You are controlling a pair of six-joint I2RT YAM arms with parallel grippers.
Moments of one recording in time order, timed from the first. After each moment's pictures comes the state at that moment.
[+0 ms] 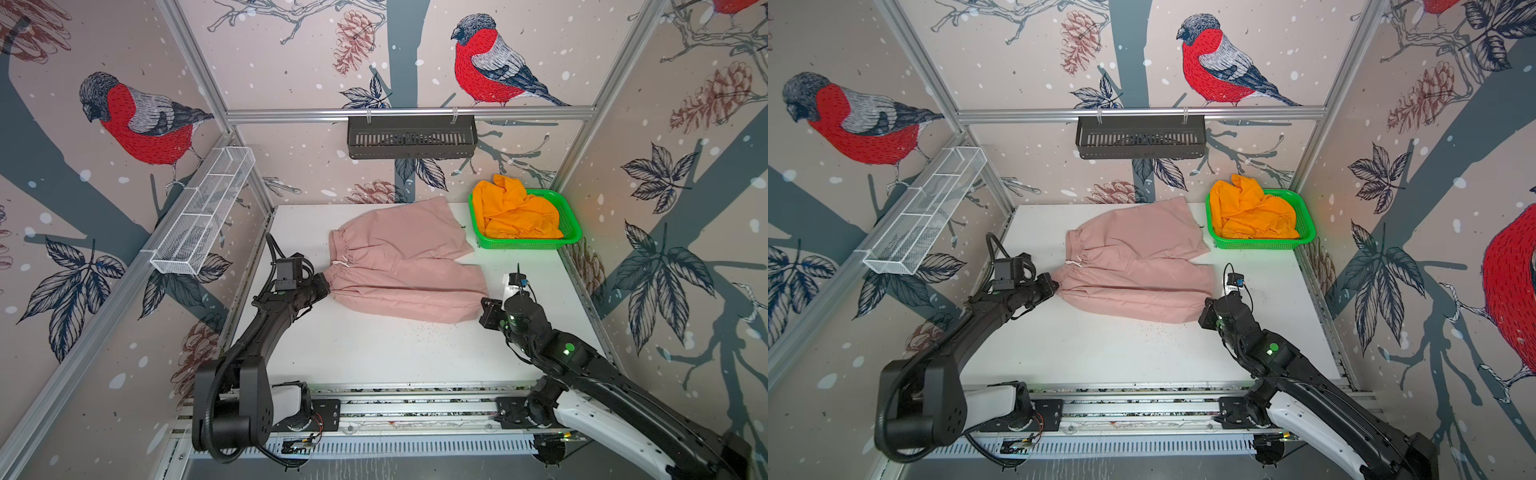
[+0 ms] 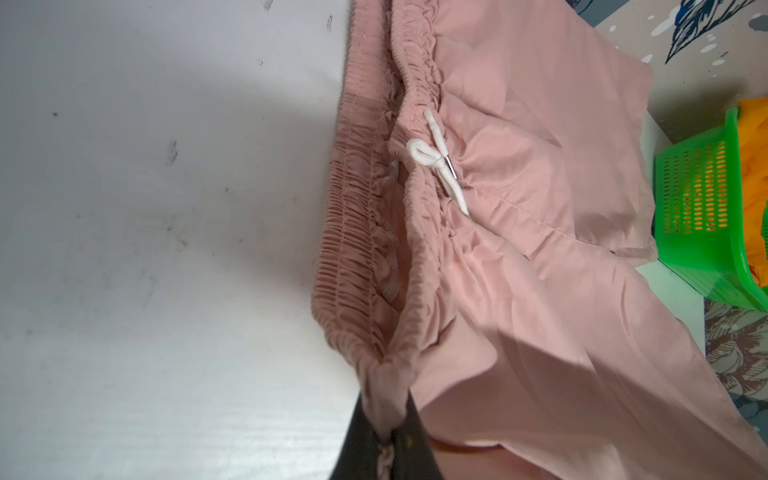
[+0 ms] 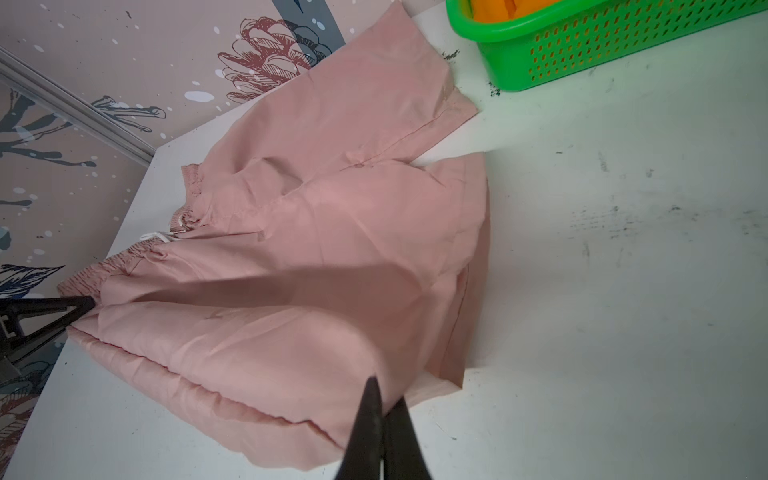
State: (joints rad) left arm 0.05 1.20 0.68 -0.33 0.34 -0.47; right arm 0.73 0.65 0.54 -0.47 0.31 0.71
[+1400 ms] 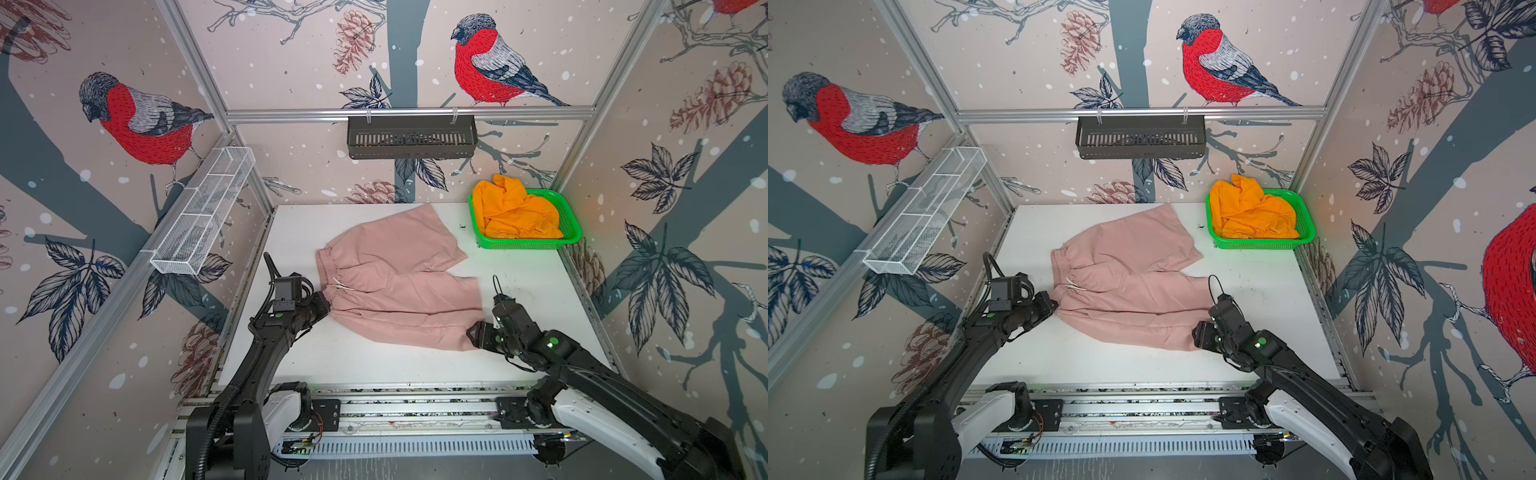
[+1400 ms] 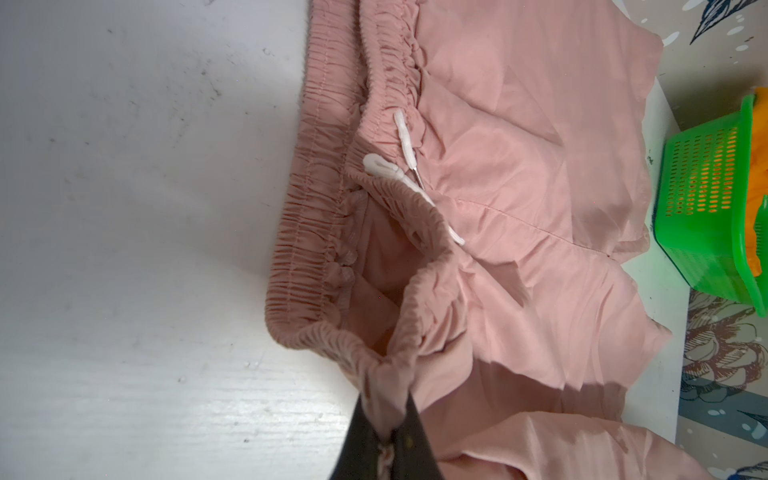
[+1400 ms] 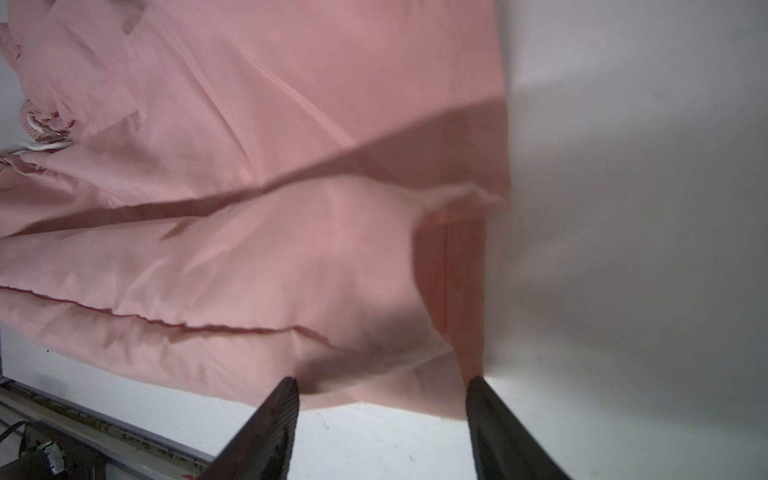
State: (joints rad) left arm 0.04 1.03 0.52 -0.41 0.34 -0.56; right arm 0.68 0.73 0.39 -0.59 -0.05 0.86
